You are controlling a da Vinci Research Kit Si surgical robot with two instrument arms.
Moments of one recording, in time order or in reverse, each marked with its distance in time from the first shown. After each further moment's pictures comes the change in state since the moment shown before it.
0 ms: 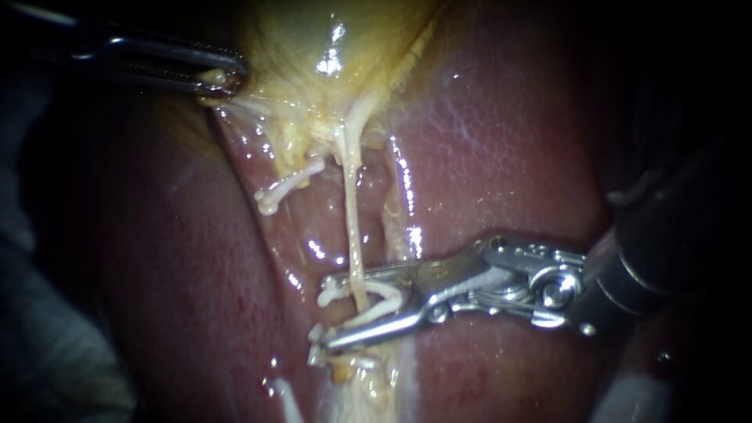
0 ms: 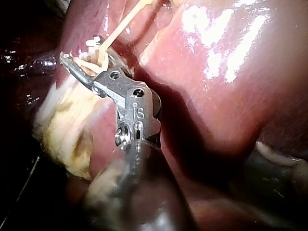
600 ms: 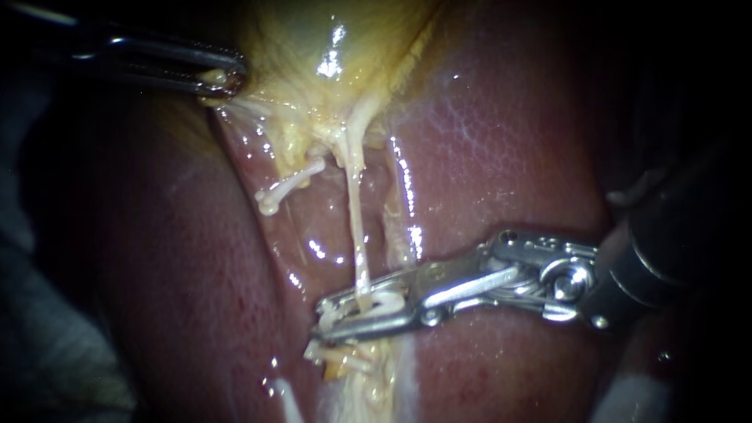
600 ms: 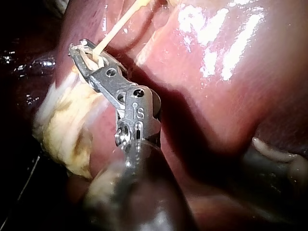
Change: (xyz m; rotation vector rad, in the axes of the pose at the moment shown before) right arm 0.000 0.000 -0.001 -0.027 0.016 0.014; left arm 0.000 0.000 0.000 0.001 0.001 0.000
